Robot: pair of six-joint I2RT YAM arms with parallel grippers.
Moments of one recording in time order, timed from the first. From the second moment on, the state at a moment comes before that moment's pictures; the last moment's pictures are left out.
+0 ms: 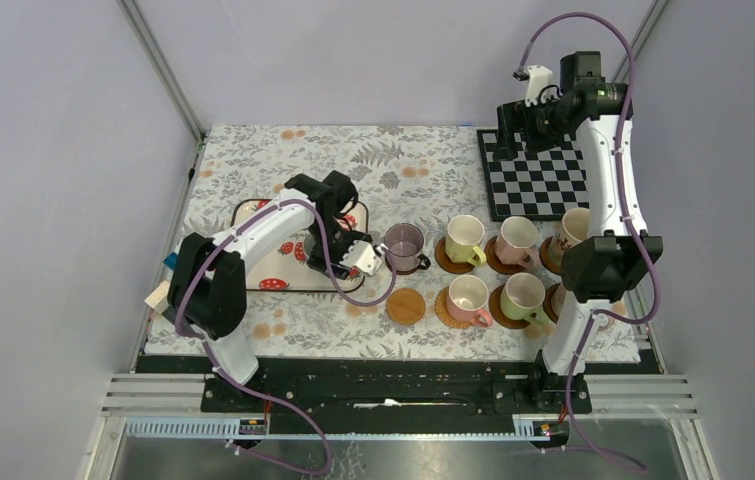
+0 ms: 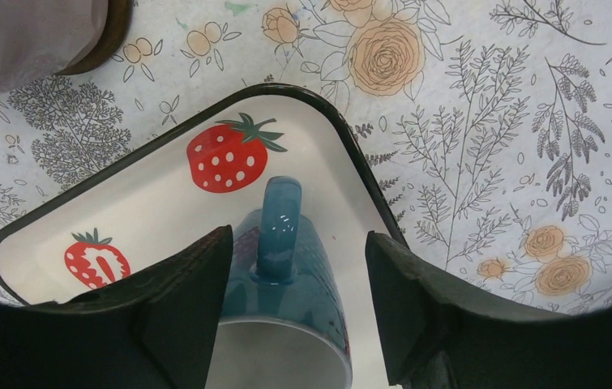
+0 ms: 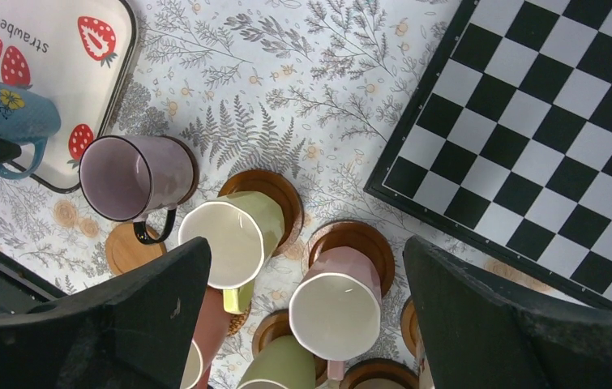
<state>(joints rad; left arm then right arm) -0.53 1.74 1.38 -1.18 0.38 1.55 0.01 1.94 2.25 -1.28 -0.43 -0.27</state>
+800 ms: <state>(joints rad) -0.68 1.77 1.39 -1.17 0.25 1.56 -0.04 1.94 2.26 -1.30 -0.52 -0.28</state>
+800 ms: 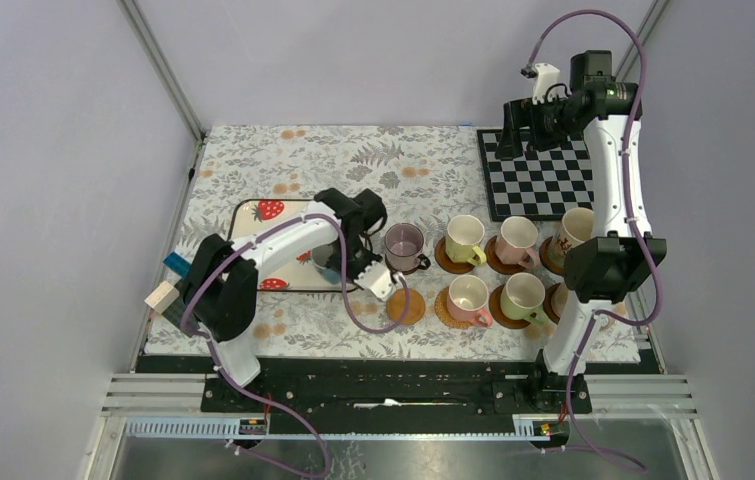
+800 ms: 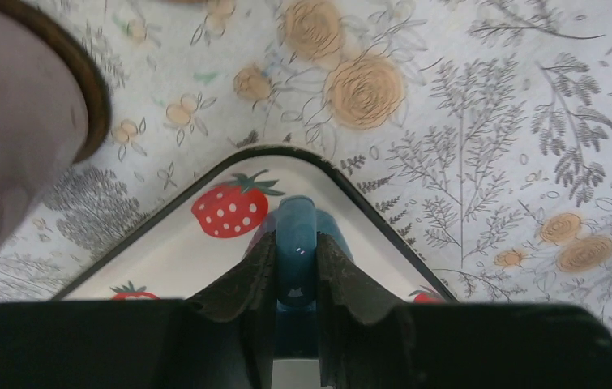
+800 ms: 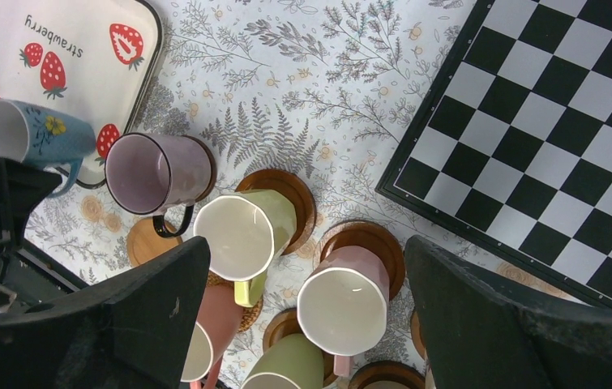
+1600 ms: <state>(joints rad) -1.18 1.77 1.55 -1.25 0.10 1.33 -0.11 1.68 1.86 -1.09 -0.55 -0.26</state>
